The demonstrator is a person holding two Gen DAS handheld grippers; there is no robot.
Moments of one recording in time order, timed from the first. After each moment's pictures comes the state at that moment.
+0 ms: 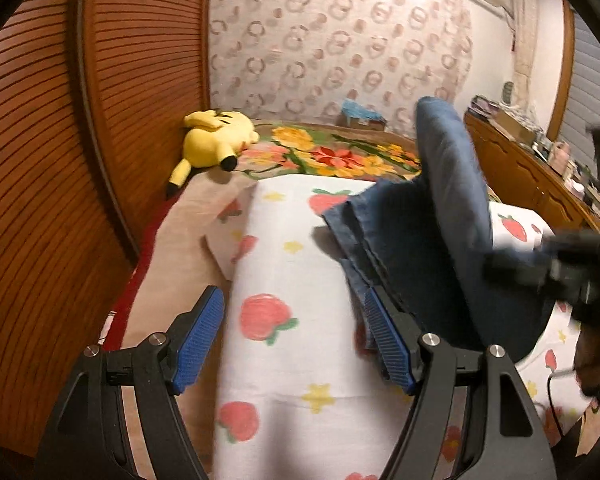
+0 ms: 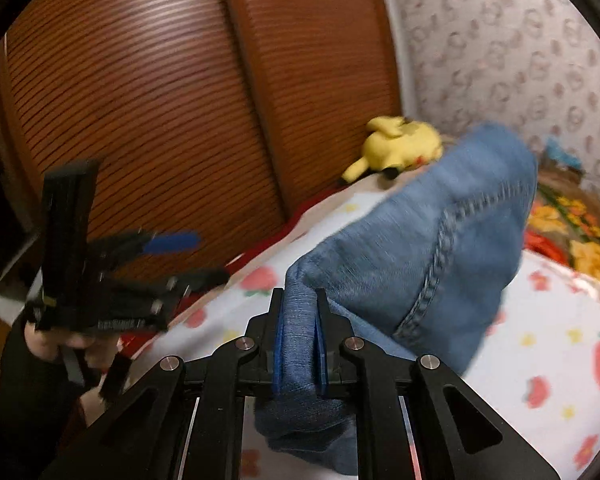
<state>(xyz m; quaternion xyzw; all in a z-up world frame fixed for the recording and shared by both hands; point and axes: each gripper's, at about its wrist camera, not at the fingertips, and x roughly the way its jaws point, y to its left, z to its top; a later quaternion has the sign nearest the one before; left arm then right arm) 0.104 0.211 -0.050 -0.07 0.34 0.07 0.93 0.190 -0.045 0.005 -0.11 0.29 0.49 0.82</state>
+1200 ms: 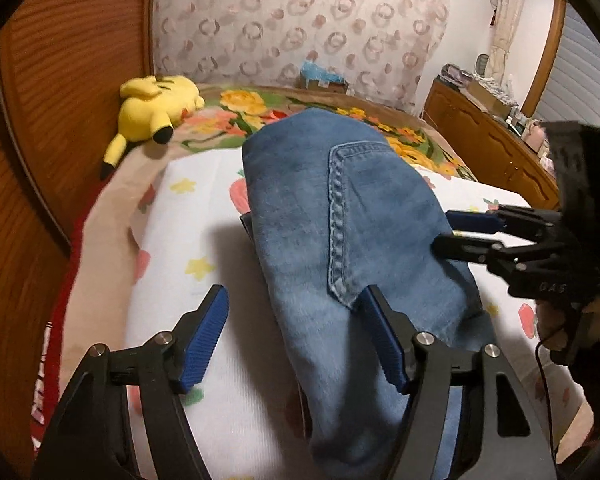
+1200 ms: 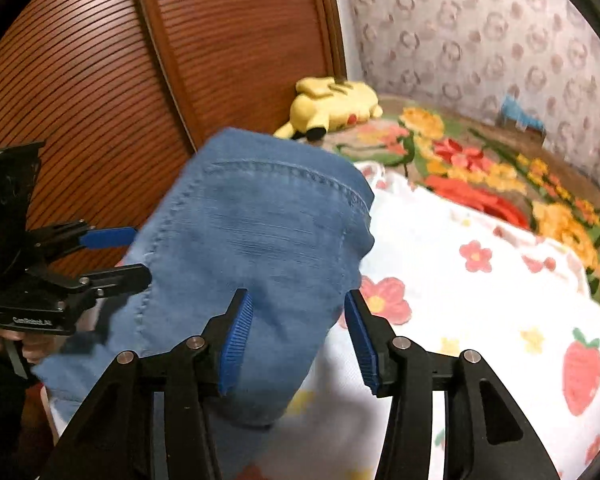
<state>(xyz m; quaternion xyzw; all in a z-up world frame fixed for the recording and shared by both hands) 0.204 0.180 -0.087 -0.09 0.41 -0.02 0.91 0.315 -0.051 -0.022 -0.11 0.35 0.40 0.84</state>
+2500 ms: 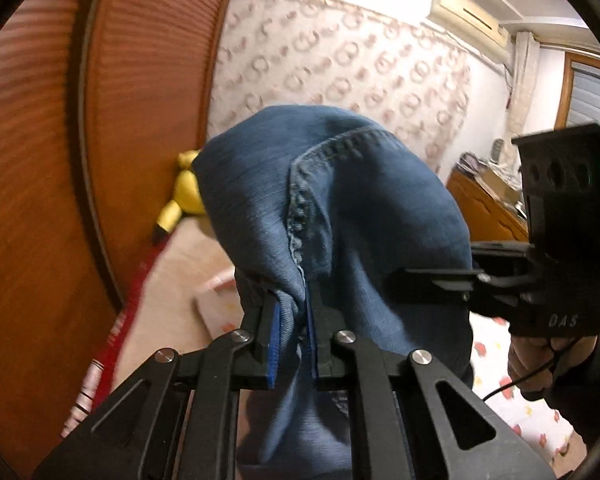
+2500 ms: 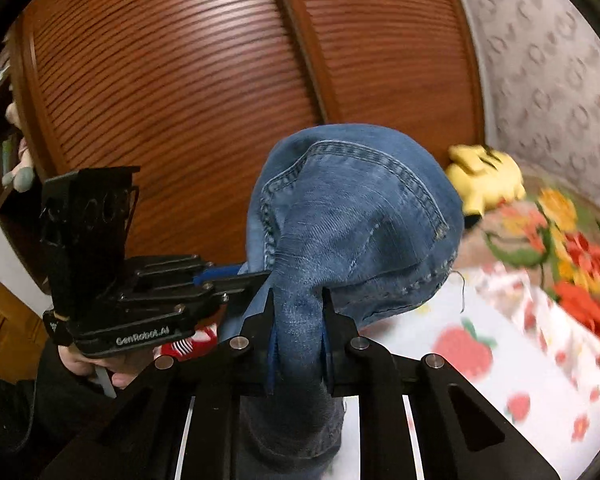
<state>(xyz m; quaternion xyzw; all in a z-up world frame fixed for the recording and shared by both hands) 0.135 0.271 0.026 -0.12 0.26 0.05 0.96 0.293 0.103 0.077 -0.09 0.24 0.61 0.75</state>
